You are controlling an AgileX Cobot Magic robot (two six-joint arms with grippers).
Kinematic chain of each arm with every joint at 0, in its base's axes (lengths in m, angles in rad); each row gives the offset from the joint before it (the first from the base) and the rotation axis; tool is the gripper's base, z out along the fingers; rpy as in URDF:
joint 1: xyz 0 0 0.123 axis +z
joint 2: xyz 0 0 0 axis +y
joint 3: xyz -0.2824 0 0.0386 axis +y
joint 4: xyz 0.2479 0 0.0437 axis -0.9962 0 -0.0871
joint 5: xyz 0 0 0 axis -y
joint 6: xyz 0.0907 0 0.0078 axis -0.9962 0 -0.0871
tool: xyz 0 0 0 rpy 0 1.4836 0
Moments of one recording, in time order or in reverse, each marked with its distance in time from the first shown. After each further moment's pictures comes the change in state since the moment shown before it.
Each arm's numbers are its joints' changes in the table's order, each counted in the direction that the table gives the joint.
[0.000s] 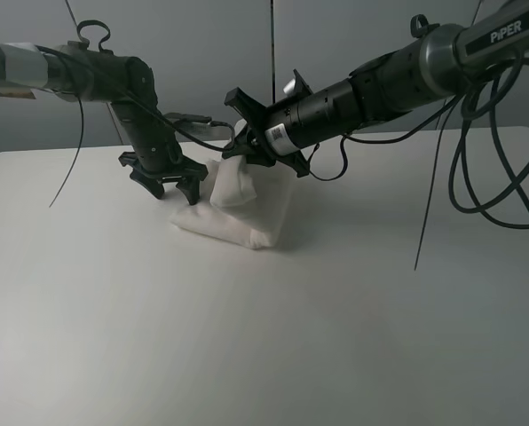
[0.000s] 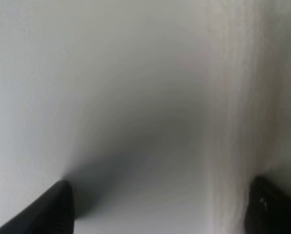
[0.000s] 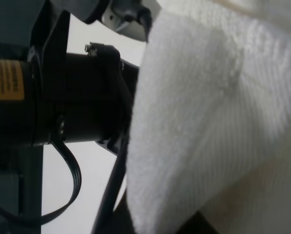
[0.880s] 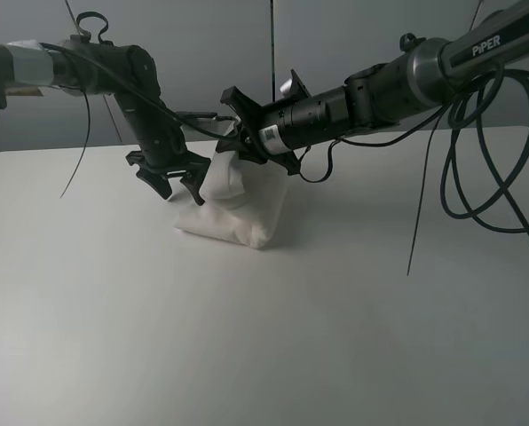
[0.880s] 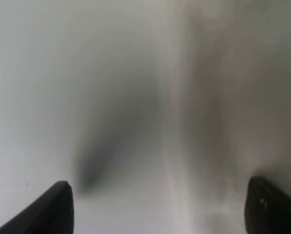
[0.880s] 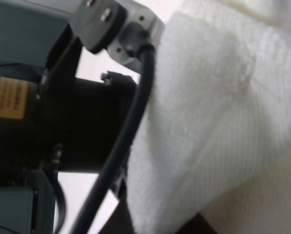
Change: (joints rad) left arm 0.003 0.030 -0.139 0.090 -0.167 -0.067; right arm 0.010 0.036 -0.009 -0.175 0.014 0.165
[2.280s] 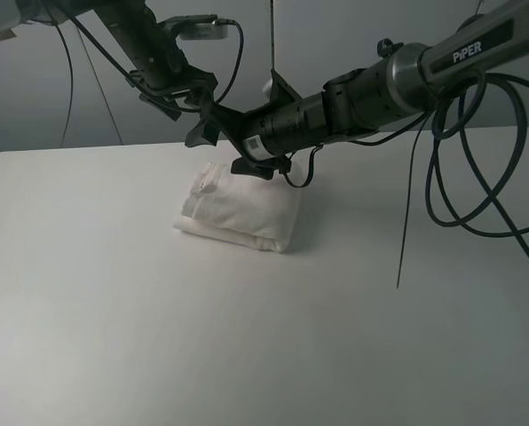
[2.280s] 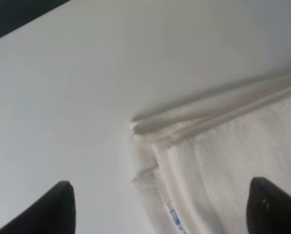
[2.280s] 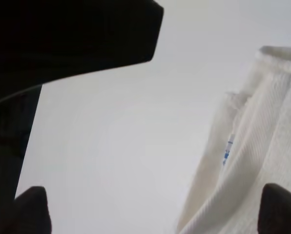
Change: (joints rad) left arm -0.002 -0.050 -0.310 0.031 -0.068 -0.022; right arm 0.073 0.000 0.000 -0.055 0.129 0.161
